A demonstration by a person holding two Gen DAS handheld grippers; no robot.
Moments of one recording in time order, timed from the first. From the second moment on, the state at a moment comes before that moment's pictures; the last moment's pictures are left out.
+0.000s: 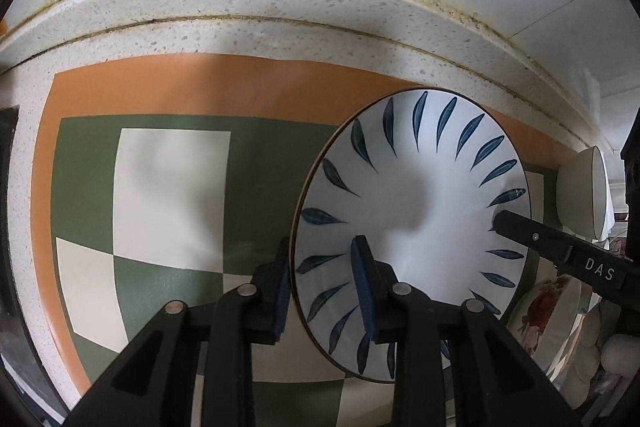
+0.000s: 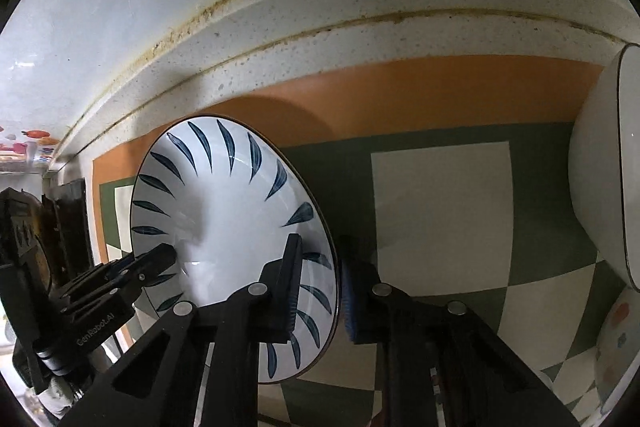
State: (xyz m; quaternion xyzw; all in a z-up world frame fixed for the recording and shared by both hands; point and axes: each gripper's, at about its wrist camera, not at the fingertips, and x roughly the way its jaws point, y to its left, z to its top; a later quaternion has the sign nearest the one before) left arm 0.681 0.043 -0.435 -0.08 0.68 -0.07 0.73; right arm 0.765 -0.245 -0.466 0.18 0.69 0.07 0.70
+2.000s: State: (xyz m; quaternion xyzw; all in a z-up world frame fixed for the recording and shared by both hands) left arm 0.434 0.028 -0.378 -0.06 0.69 -0.06 0.72; right arm 0.479 -0.244 -0.429 0.17 0.68 0.16 0.70
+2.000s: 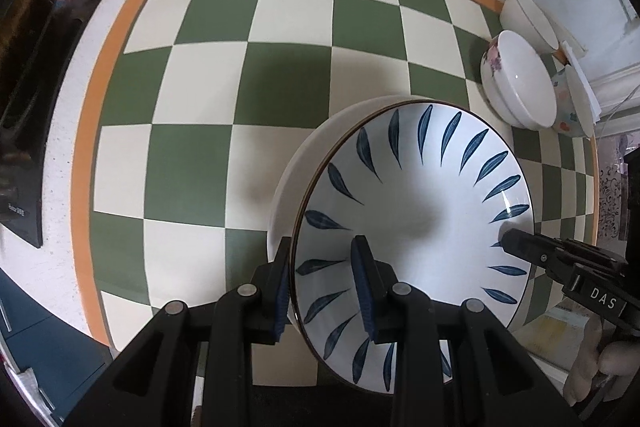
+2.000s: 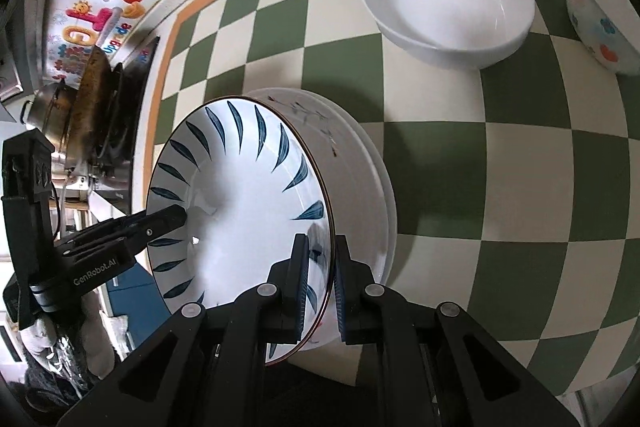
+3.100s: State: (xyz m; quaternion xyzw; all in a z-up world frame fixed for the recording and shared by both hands) left arm 0.441 0.020 -0.396 -0.06 0.71 -0.02 0.71; right arm 0.493 -0.241 -0.443 0.16 0.70 0.14 0.68
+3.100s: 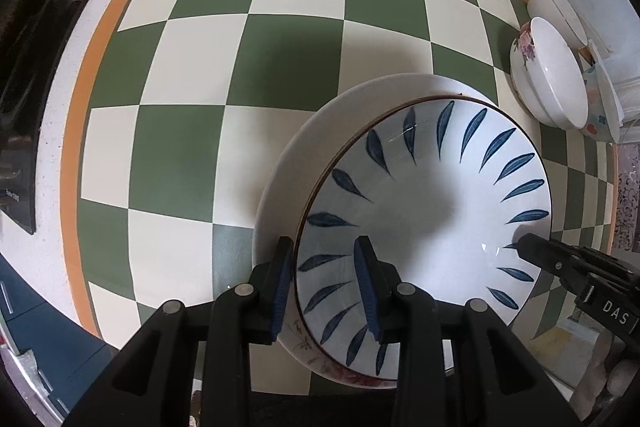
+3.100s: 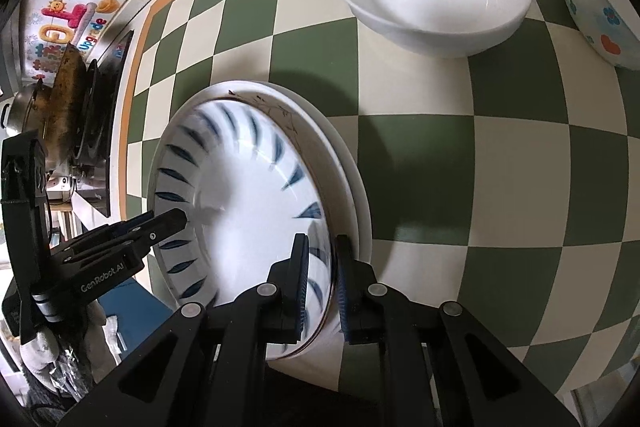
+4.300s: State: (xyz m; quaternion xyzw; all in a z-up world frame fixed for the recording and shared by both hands) left arm 0.349 -0.004 -0.263 -0.03 0.60 0.00 0.80; right arm 0.411 -0.232 -0.331 0.09 0.63 0.09 0.77
